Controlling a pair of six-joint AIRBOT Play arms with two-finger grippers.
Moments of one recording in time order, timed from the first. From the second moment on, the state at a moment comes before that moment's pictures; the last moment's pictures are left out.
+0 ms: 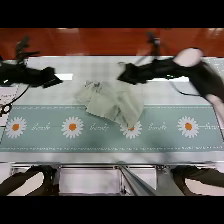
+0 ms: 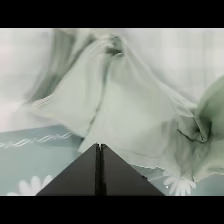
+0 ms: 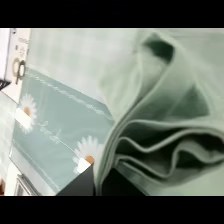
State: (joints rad) left arm 0.11 -1.12 1.11 0.95 -1.15 -1.39; right arm 0.36 -1.47 1.39 -0.66 0.98 1.44
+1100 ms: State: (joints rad) left arm 0.17 -0.97 0.89 0.94 -1.06 -1.36; right arm 0.41 -1.93 1.84 -0.52 1.18 1.46
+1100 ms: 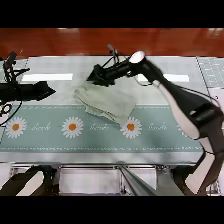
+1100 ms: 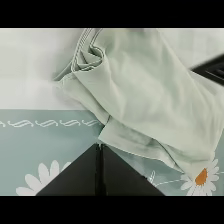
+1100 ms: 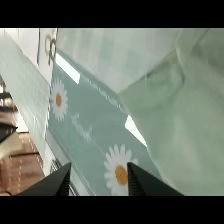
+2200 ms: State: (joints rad) left arm 0.14 -0.93 0.89 0.94 -1.08 -1.37; right arm 0.22 -1.42 0.71 -0.46 0.77 1.36
